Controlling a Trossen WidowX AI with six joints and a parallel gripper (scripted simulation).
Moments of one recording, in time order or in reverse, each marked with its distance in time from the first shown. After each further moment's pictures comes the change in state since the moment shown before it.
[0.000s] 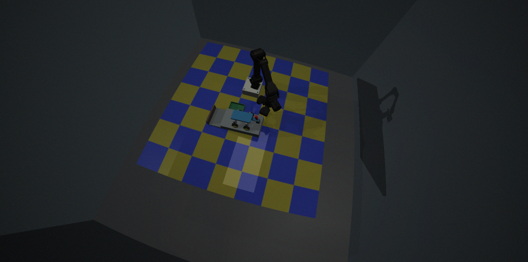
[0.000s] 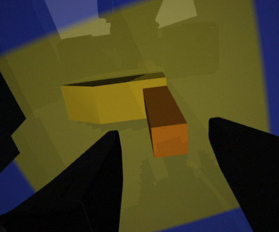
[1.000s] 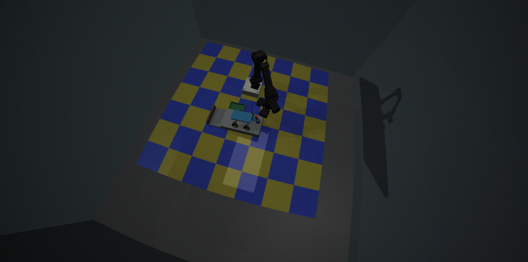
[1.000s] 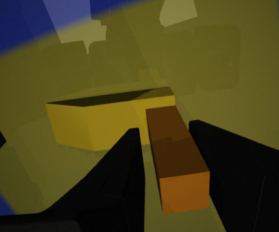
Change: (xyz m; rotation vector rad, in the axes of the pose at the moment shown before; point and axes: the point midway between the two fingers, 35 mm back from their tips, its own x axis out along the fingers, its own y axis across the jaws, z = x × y) arm 0.029 -0.001 0.001 0.000 -0.002 -0.002
